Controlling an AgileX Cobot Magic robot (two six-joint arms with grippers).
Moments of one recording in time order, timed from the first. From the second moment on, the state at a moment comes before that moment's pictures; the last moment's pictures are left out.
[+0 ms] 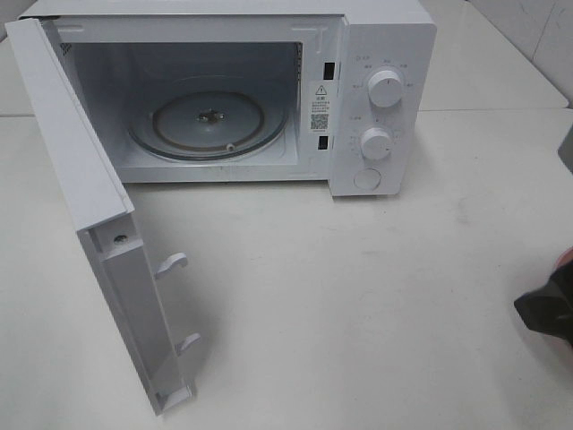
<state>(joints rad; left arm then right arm) 0.05 0.00 -0.50 -0.15 1.05 0.12 0.57 0.84 -0.57 -0.18 0.81 0.15</state>
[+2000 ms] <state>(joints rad) 0.05 0.00 -0.50 -0.15 1.05 0.12 0.07 0.00 -0.51 -0.02 1.04 0.05</state>
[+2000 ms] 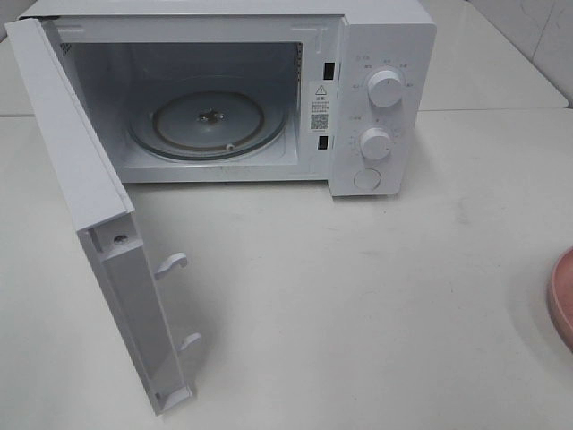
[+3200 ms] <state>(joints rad) 0.05 0.00 -0.50 -0.16 1.05 0.12 0.07 0.00 -0.51 -0.02 1.04 0.05</state>
